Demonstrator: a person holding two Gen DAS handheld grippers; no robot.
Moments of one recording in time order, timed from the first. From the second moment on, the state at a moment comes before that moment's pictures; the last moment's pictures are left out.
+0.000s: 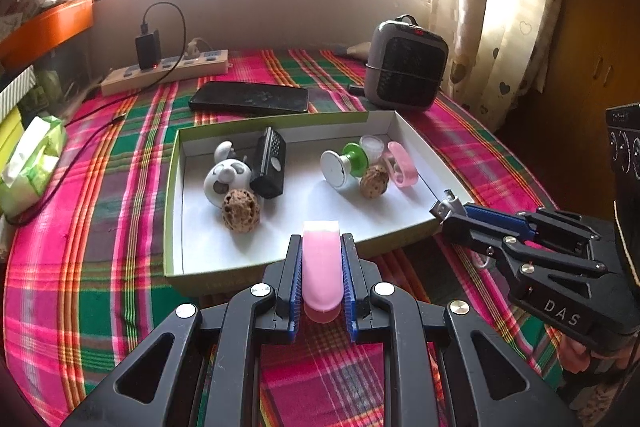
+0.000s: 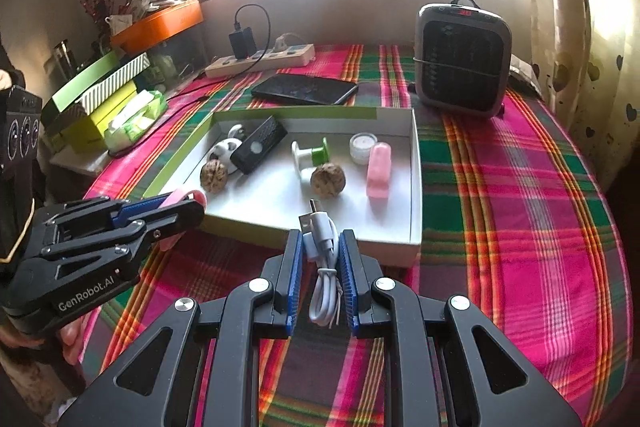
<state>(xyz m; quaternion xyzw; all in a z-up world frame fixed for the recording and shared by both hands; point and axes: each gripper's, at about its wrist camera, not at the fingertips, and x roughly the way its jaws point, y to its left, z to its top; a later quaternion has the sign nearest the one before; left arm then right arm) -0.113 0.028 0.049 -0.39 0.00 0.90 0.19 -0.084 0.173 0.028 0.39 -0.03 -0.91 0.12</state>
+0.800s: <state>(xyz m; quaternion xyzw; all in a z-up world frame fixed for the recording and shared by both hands) -0.156 0.037 0.034 -0.41 -0.01 0.90 0.17 -0.144 0.183 0.019 0.41 -0.04 -0.91 0.10</state>
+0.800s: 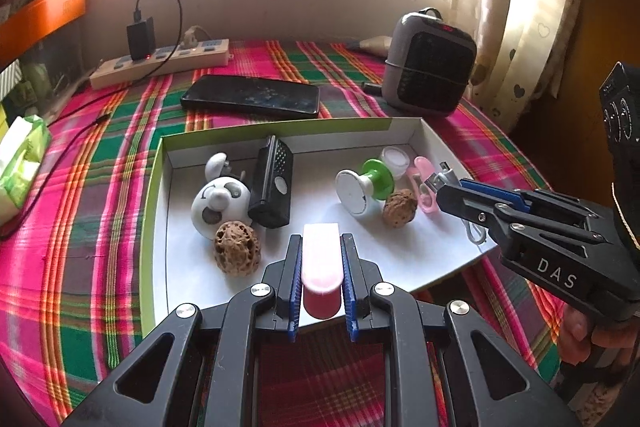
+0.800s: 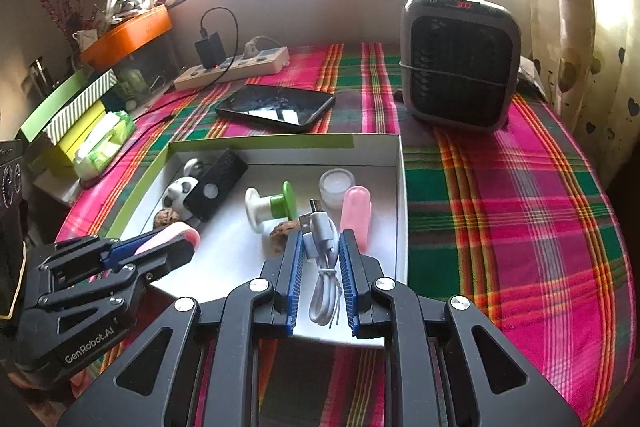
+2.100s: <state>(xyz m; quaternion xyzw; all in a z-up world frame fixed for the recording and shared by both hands) -0.169 0.038 0.018 -0.42 -0.01 0.89 0.16 -0.154 0.177 0.004 0.42 -0.02 -0.90 0.09</state>
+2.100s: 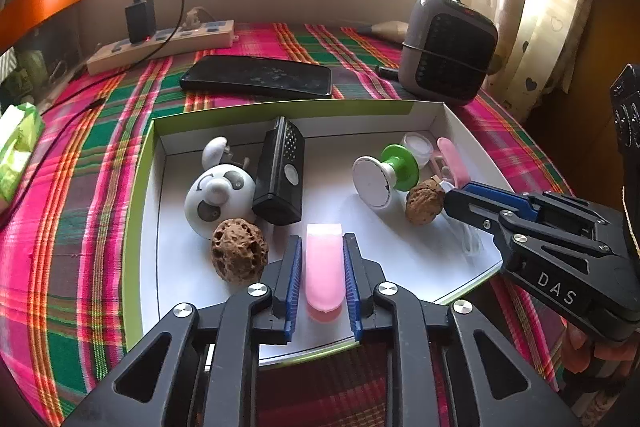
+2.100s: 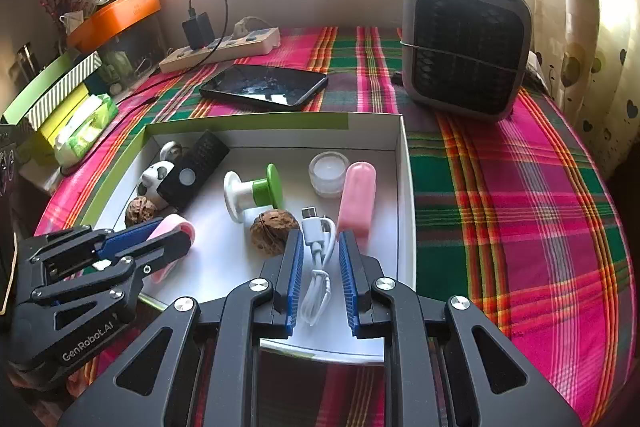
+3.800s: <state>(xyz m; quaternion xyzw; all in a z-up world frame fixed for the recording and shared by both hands) -0.095 0.021 0.039 -0.40 0.02 0.91 0.08 -0.081 0.158 0.012 0.41 -0.01 -0.91 0.08</state>
